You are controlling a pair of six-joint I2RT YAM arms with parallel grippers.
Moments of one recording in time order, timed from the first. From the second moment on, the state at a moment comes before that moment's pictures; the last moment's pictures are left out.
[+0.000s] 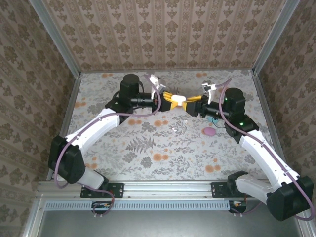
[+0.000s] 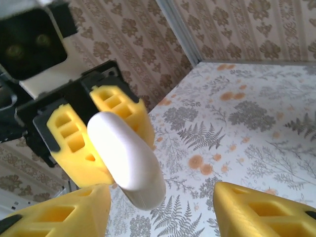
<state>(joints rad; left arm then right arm) -0.63 1.46 1.18 0.06 0.95 -0.02 0.29 1.06 0.92 -0.08 -0.68 0.40</state>
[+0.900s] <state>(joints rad) -0.67 1.35 0.97 0.21 0.78 0.25 0.34 1.08 1.04 -0.34 -0.77 0.30</state>
